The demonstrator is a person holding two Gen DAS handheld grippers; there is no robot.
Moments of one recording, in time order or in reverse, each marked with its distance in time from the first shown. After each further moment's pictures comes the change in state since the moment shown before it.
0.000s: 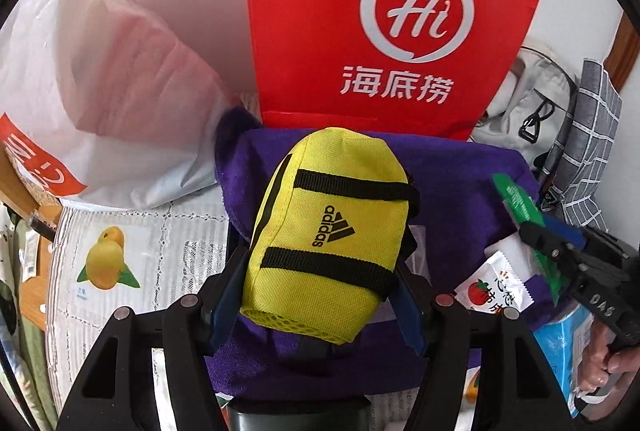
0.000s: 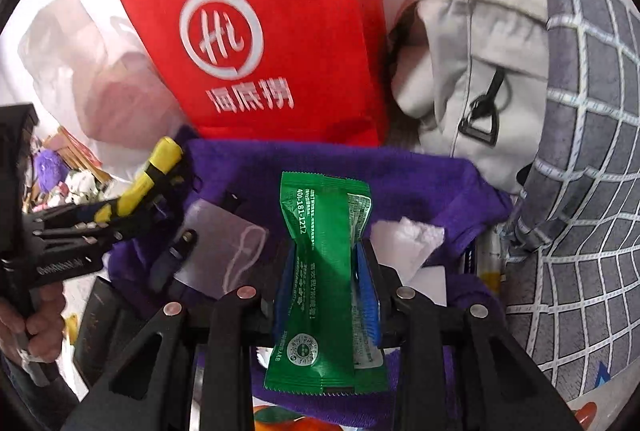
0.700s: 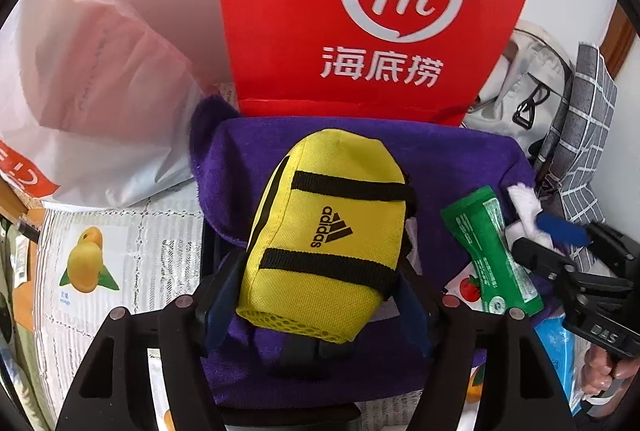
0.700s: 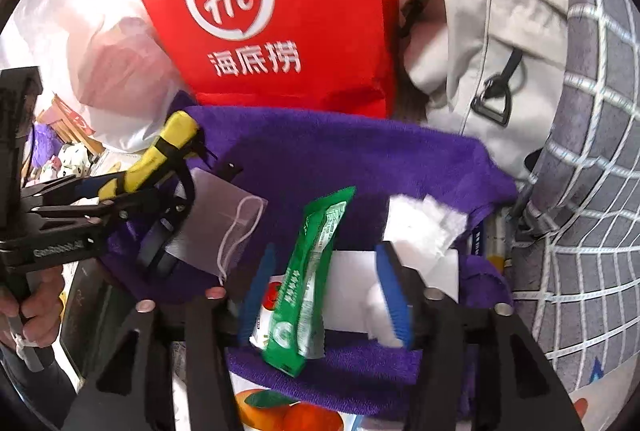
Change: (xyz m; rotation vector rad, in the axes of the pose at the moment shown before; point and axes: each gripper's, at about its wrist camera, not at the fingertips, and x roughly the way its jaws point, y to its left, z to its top) left arm 0.018 -0.011 0.000 0.034 0.028 -0.032; right arm 0.007 0.015 -0.003 -0.058 0.054 -0.032
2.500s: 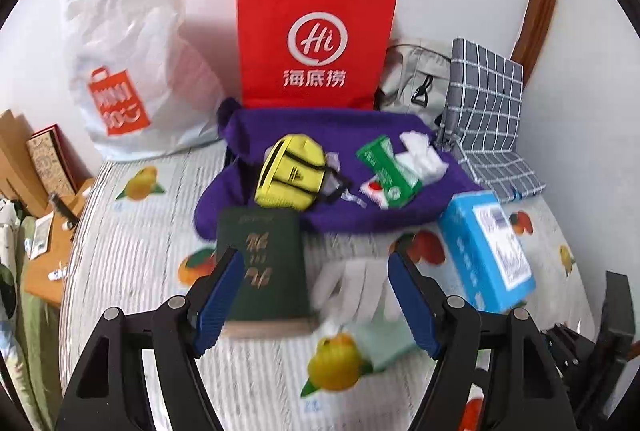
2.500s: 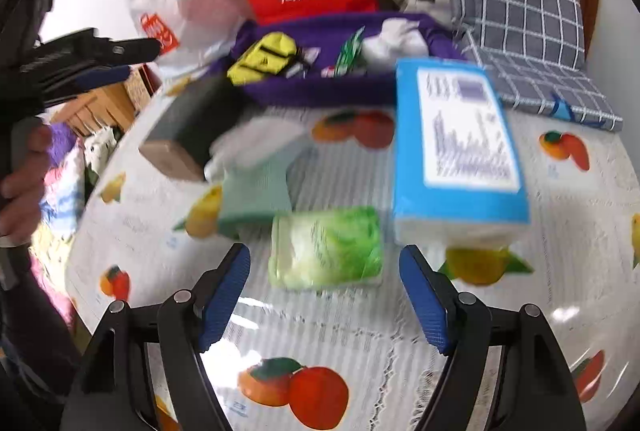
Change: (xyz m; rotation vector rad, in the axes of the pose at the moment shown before) left arm -0.163 -0.020 -0.139 0.038 -0.156 -0.044; right arm -0.137 0.054 -0.231 0.108 0.007 0.012
